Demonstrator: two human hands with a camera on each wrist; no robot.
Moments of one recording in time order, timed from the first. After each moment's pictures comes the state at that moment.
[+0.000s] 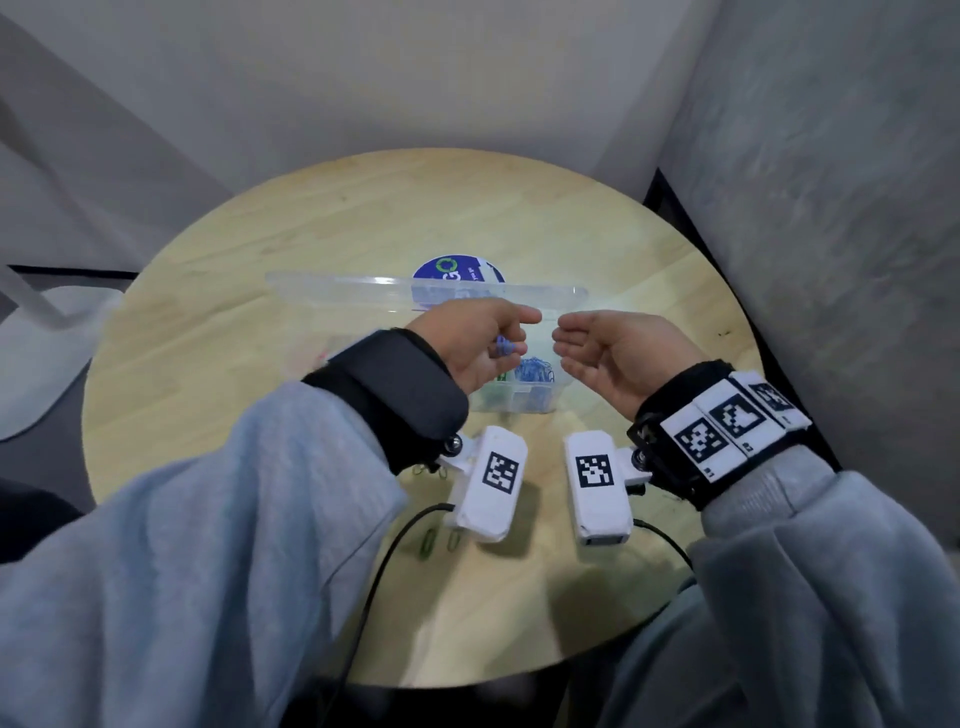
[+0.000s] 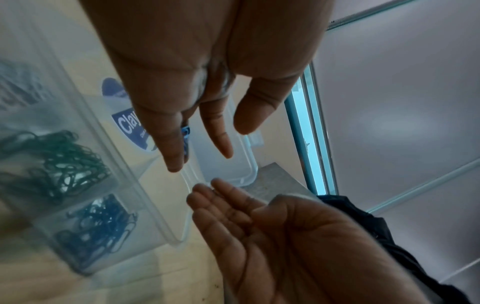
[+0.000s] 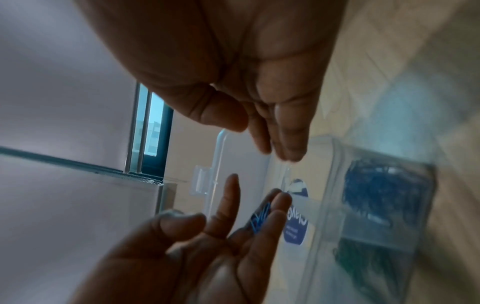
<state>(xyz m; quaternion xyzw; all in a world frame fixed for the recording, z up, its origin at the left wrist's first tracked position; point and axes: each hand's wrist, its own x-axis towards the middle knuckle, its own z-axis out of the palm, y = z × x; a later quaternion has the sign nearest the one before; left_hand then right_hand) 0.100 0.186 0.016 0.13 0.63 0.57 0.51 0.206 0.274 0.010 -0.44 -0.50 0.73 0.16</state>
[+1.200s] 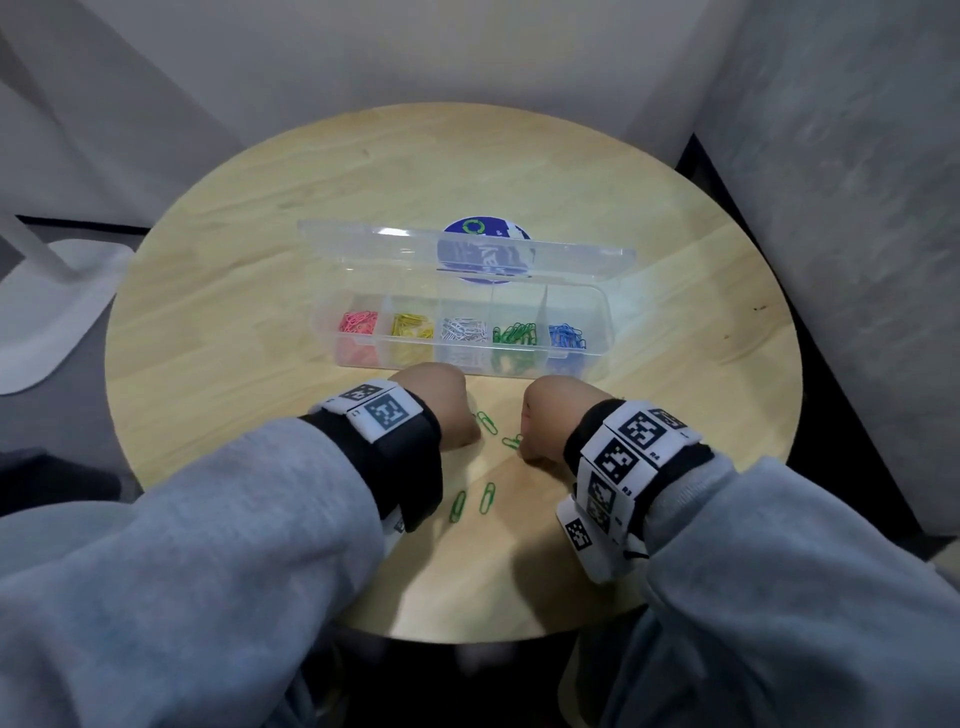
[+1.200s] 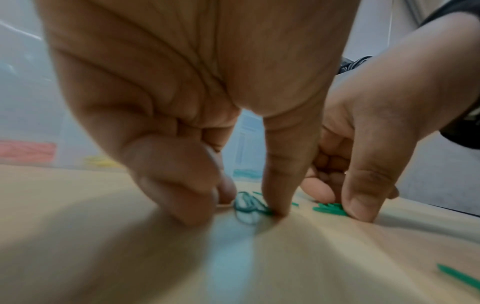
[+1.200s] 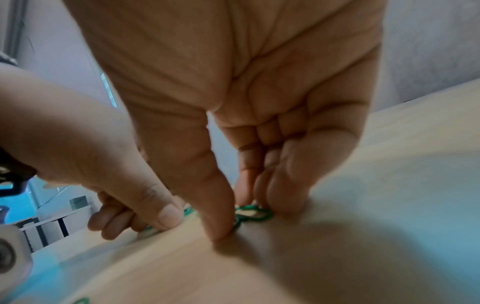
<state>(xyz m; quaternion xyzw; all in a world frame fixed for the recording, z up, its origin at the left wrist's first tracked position) 0.090 0.121 -0.042 0.40 0.88 -0.04 0.26 0.178 0.209 -0.050 -0.31 -0.90 0.13 -0.28</state>
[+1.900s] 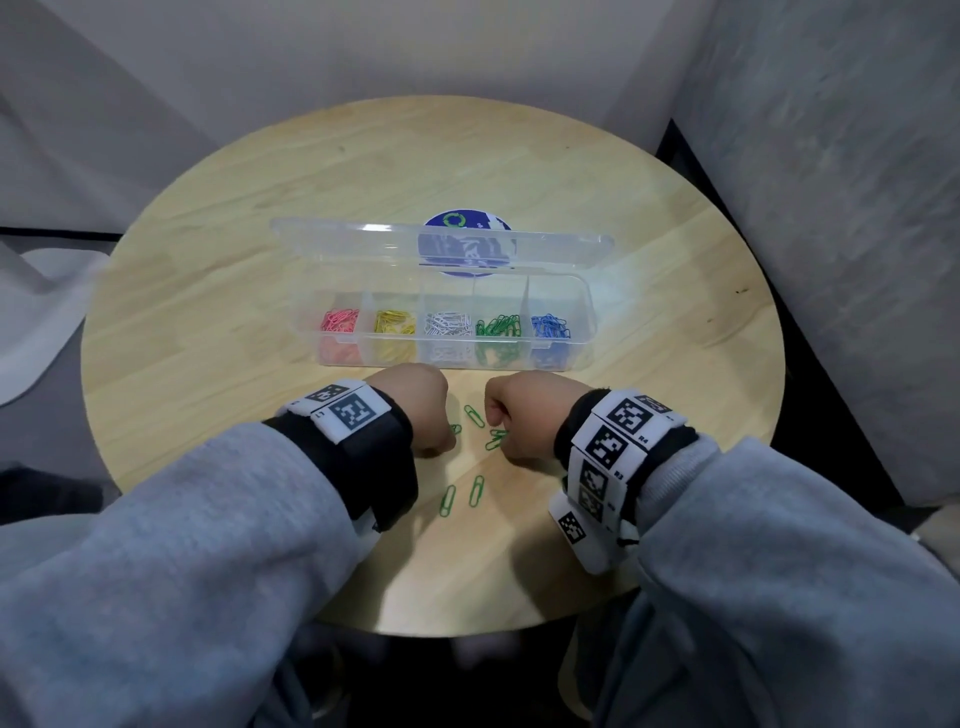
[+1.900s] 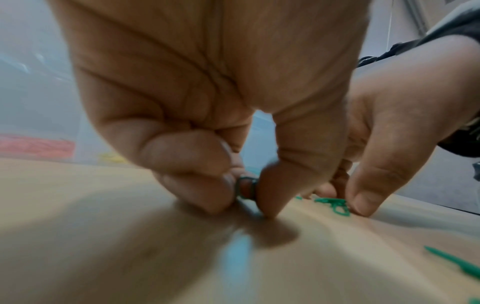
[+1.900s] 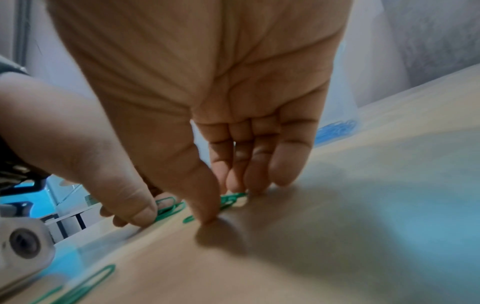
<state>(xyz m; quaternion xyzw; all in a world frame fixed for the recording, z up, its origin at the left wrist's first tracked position) 0.089 0.115 -0.042 0.40 0.87 -0.07 0.28 0.187 0.206 -0.043 -0.22 -0.93 0.18 -0.24</state>
